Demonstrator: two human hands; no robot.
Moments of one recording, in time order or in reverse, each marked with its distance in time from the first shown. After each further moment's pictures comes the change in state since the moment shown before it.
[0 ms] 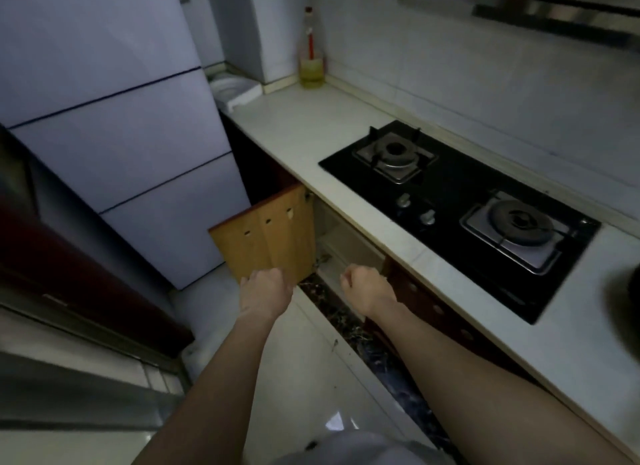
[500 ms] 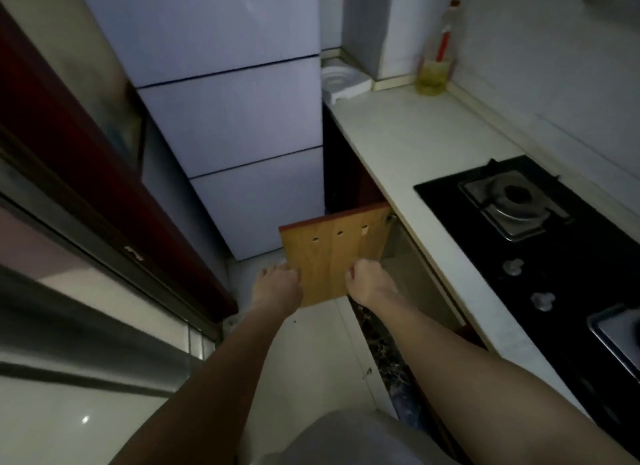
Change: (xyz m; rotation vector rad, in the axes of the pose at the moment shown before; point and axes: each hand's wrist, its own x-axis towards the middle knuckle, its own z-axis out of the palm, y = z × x) left_hand 0.086 -0.094 -0.011 0.148 -0.021 -0.152; right_hand 0.151 -0.122 0.035 -0.136 -0.154 -0.215
